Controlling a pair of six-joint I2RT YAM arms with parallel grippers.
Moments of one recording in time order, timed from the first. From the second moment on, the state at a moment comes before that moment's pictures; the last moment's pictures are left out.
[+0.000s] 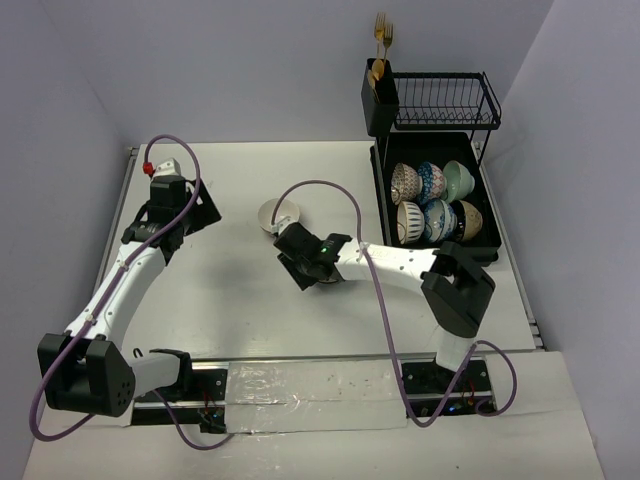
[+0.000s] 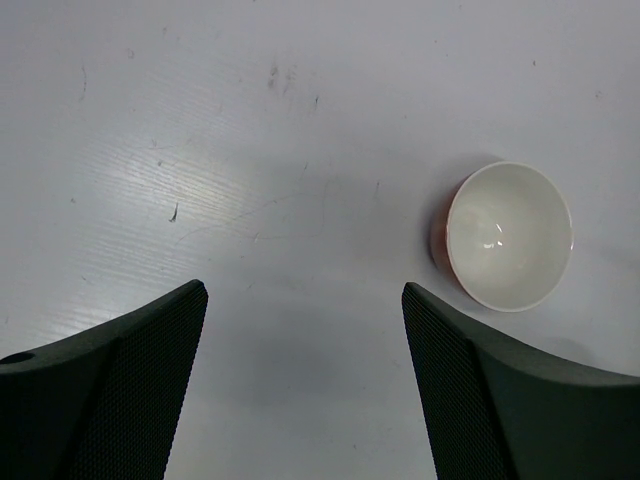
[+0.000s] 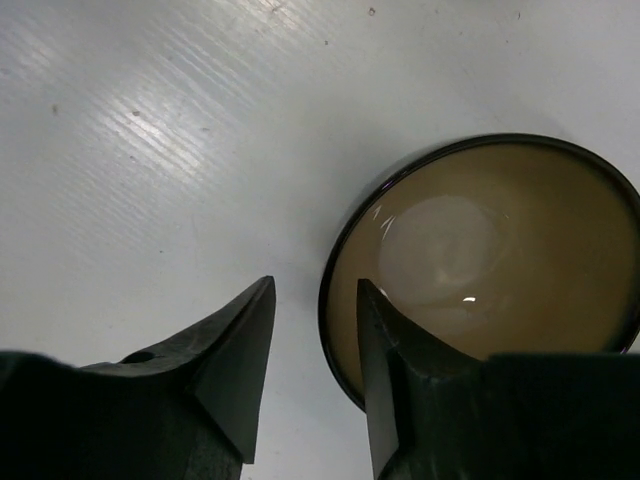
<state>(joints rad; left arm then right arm) -0.15 1.21 0.98 -0.43 -0.18 -0.48 0.99 1.77 1.24 -0.52 0.24 0.24</state>
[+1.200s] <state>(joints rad) -0.15 1.20 0.98 -0.43 -0.20 -0.47 0.93 1.53 1.35 -0.57 0.19 0.25</state>
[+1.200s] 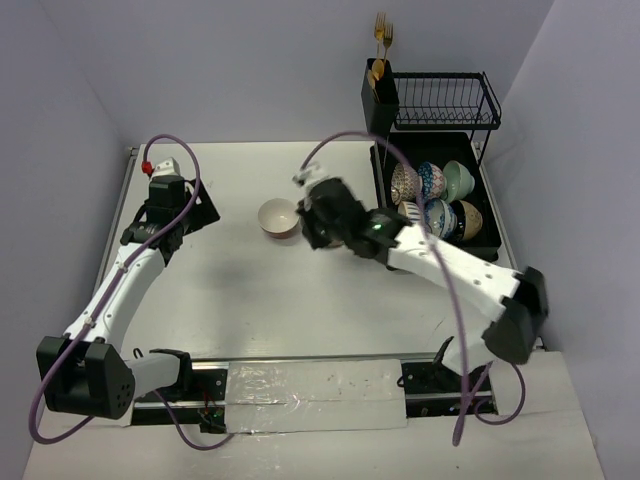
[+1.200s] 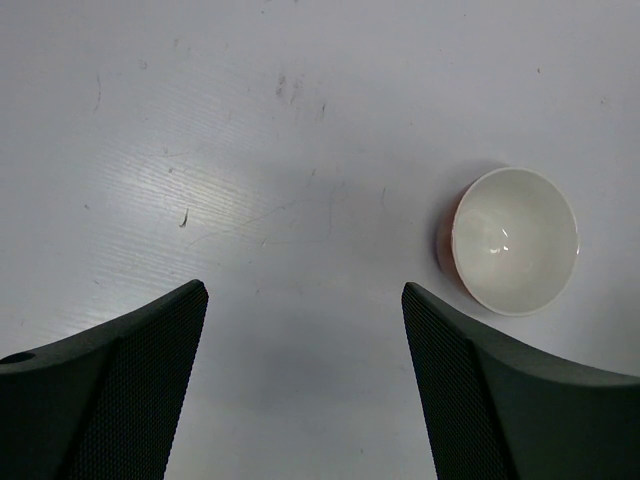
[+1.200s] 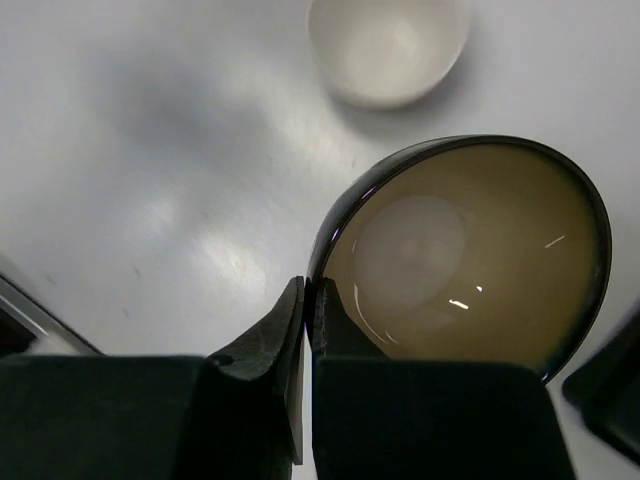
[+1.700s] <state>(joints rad) -0.15 1.17 0.97 -0.42 -0.20 -0.47 0.37 1.20 1.40 -0.23 0.11 0.43</state>
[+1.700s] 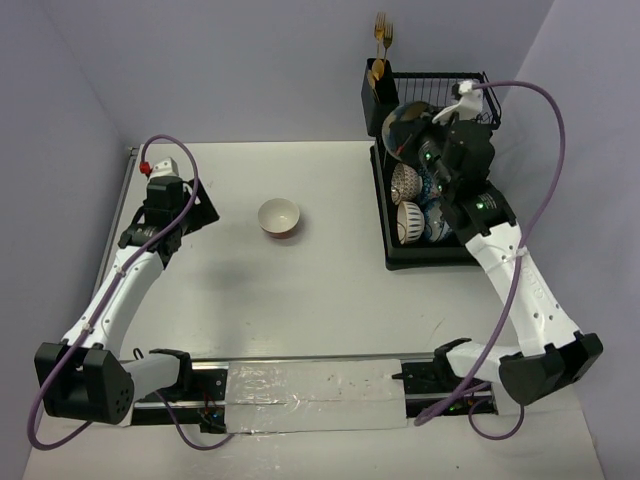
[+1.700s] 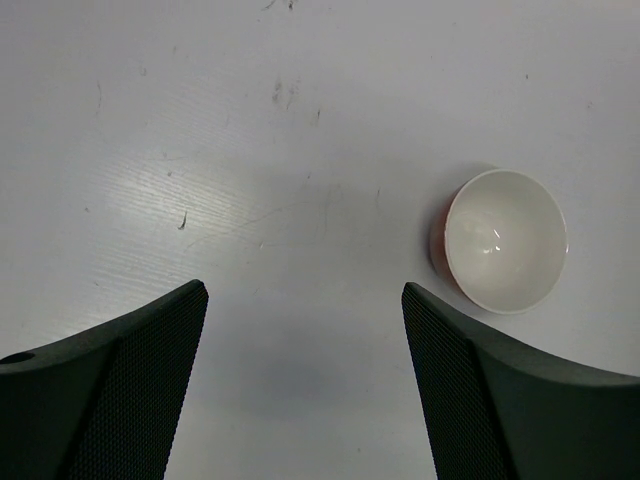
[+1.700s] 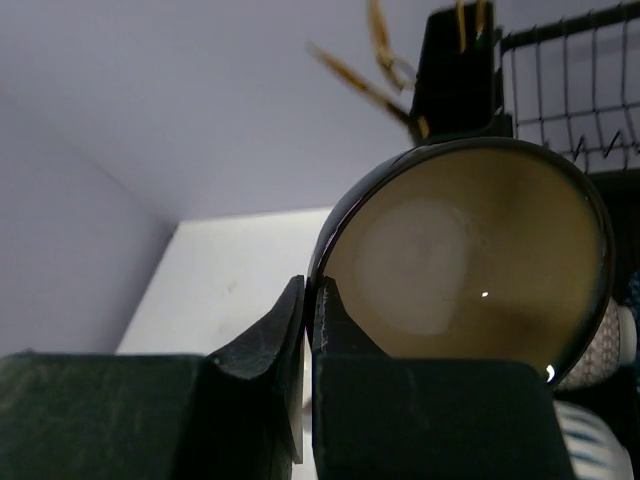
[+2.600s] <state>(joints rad) -0.15 1.21 0.97 -0.42 -0.18 -0.45 0.06 1.82 1.51 0.86 0.03 0.86</state>
